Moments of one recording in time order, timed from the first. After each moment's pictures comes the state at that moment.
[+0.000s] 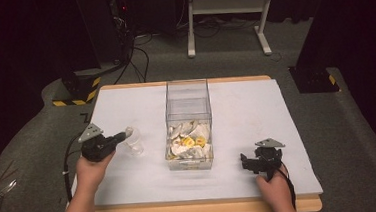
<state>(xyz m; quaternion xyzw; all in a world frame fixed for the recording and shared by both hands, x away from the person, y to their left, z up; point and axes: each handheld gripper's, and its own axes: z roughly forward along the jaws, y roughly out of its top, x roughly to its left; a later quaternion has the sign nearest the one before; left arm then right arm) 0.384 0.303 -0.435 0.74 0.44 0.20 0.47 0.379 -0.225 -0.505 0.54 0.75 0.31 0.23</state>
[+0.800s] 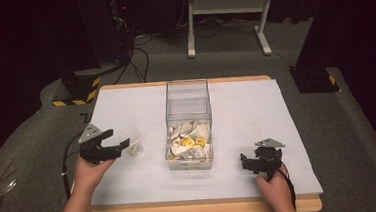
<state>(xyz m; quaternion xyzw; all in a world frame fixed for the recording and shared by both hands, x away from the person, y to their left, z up) 0.377 0.305 -0.429 0.74 0.44 0.22 0.46 0.379 -0.225 -0.505 0.54 0.75 0.31 0.23</state>
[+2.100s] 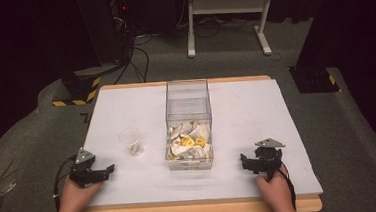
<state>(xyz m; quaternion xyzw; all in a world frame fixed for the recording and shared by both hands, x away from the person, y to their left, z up) 0.348 0.353 -0.508 0.77 0.51 0.22 0.32 0.379 -0.225 -0.505 0.54 0.75 0.31 0.23</state>
